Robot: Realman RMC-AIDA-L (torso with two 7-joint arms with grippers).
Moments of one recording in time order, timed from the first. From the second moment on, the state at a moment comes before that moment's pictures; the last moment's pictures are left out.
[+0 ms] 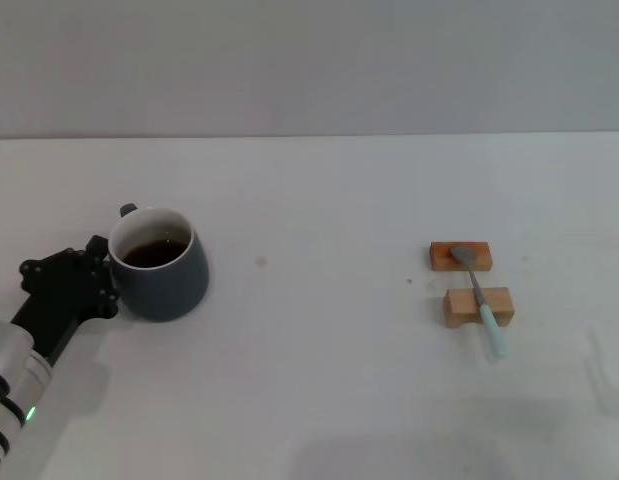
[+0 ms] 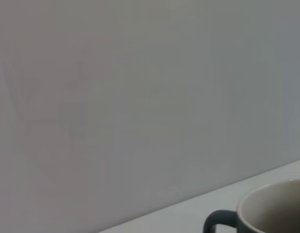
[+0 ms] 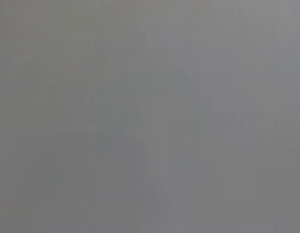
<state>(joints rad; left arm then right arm) -0.36 -2.07 -0.58 -0.18 2.18 1.09 0.07 0.06 2.09 0.13 0.38 -1.77 -1.76 -0.21</state>
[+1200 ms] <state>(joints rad) -0.39 -2.07 -0.46 -0.24 2.18 1.09 0.07 0.06 2.08 0.13 0.38 -1.77 -1.76 -0.21</state>
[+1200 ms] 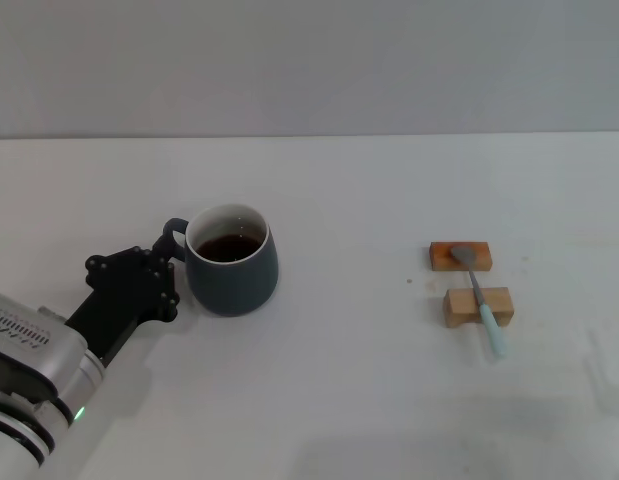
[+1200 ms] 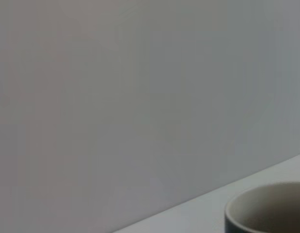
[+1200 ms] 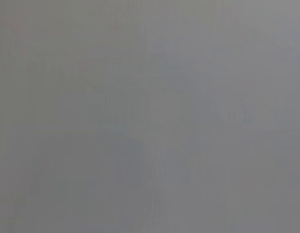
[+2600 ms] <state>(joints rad) -0.14 -2.06 -0.58 -0.32 2.18 1.28 0.04 0.07 2.09 0.13 0.39 -1.77 -1.75 -0.21</state>
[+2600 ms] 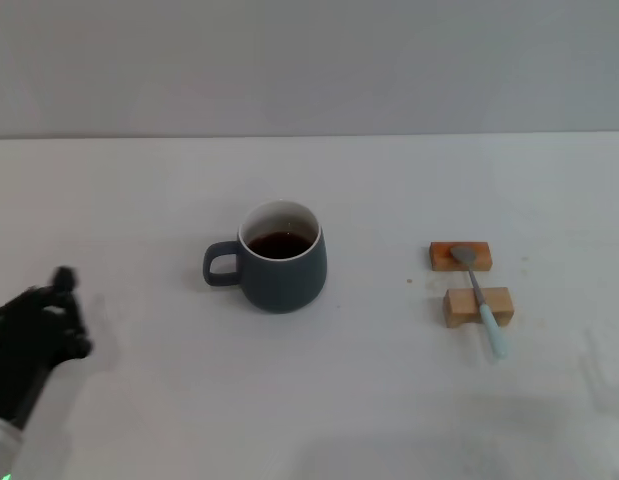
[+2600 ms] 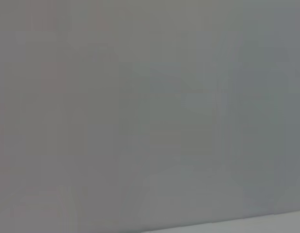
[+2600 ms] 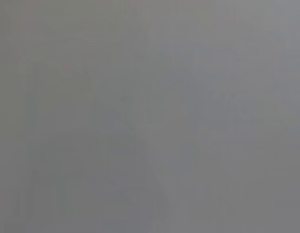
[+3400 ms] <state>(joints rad) -0.13 -2.07 -0.65 -0.31 2.17 1.27 -0.04 0.08 2.09 0.11 0.46 -1.77 -1.56 -0.21</state>
